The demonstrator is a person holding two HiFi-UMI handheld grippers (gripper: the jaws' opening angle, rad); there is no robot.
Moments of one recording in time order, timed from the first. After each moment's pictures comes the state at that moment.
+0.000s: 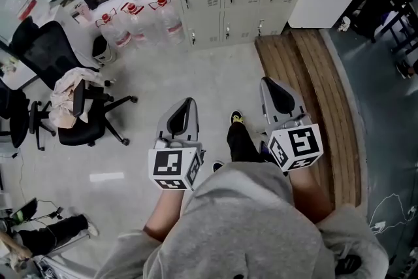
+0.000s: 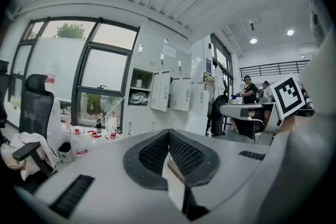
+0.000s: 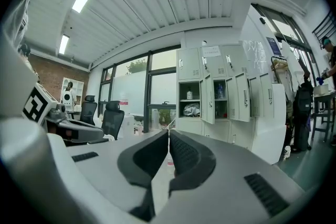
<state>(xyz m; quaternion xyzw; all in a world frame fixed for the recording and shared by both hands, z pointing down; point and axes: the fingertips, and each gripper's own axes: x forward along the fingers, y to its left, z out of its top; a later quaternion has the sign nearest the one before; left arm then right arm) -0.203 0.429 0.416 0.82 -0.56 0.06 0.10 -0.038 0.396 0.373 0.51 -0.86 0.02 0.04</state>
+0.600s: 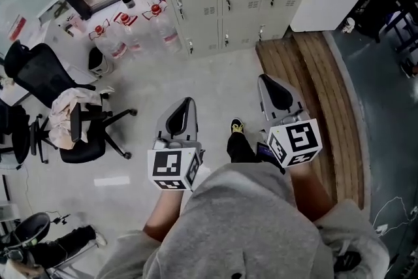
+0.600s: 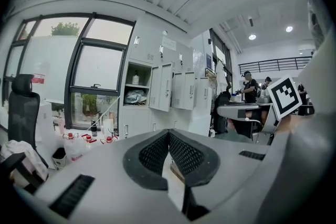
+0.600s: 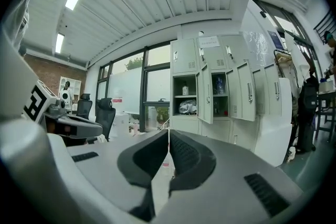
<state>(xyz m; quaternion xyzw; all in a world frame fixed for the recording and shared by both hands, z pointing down) -0.194 0.310 0.424 0.82 -0.55 0.07 0.09 -0.031 0.273 0.391 0.51 -0.86 0.02 0.05</state>
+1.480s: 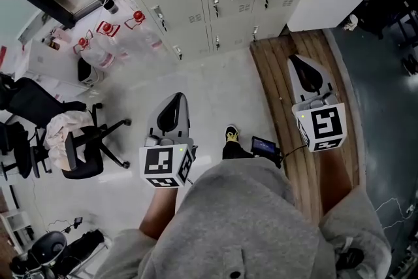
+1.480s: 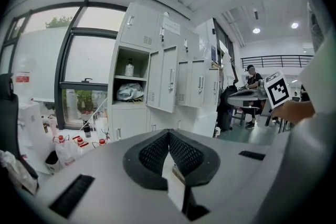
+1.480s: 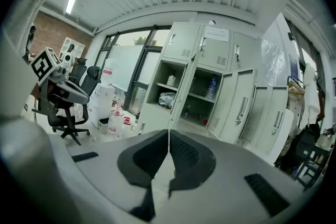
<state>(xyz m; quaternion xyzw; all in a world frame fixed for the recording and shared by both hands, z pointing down) -0.149 0.133 0.429 0.82 -0.55 0.11 0.11 0.091 0.081 0.375 0.52 -0.83 -0.08 0.19</state>
